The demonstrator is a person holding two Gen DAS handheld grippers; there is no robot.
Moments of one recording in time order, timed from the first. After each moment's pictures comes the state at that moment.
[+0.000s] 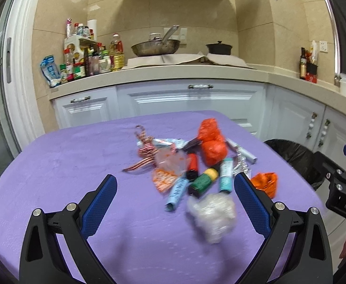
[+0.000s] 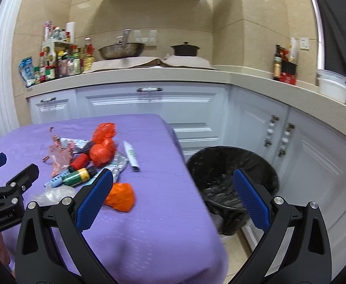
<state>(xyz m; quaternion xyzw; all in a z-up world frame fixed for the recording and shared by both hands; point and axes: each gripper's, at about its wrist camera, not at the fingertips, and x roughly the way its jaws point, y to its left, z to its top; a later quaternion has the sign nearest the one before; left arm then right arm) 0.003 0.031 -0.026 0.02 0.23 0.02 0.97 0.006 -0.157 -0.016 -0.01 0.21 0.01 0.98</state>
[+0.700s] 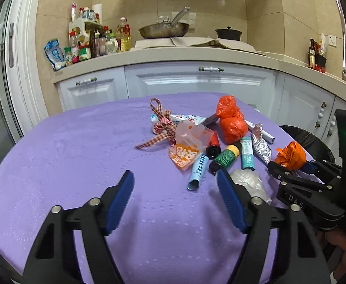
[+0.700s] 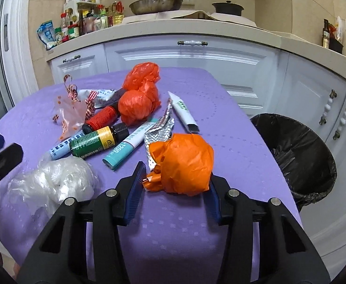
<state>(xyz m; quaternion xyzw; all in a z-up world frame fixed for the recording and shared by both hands) 0.007 0.056 -0.044 0.00 0.28 0.02 0.96 0.065 -0.105 -0.079 -0.02 0.31 0.10 0.94</state>
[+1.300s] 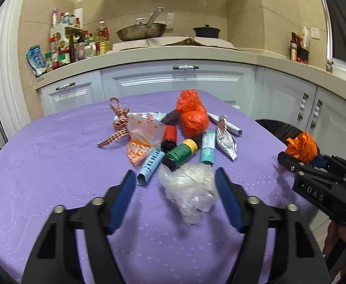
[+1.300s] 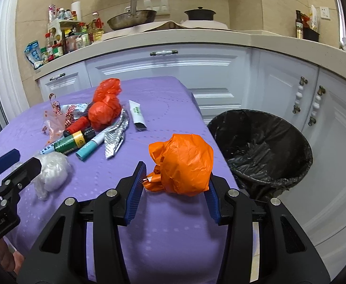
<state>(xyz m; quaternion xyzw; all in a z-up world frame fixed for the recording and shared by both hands) 0.007 0.007 -0.056 0.02 0.27 -0.02 0.96 0.040 -0.170 -0.072 0.01 0.29 0.06 0.95</state>
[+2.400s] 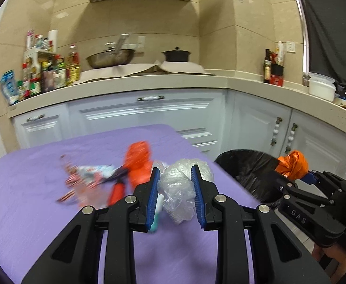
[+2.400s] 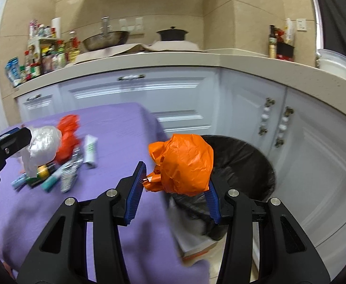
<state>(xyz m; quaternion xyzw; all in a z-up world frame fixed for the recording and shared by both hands) 0.051 -0.059 -0.005 0.02 0.21 -0.10 0.97 0.054 -0.229 -0.039 0.01 0.24 -0.02 0.97</state>
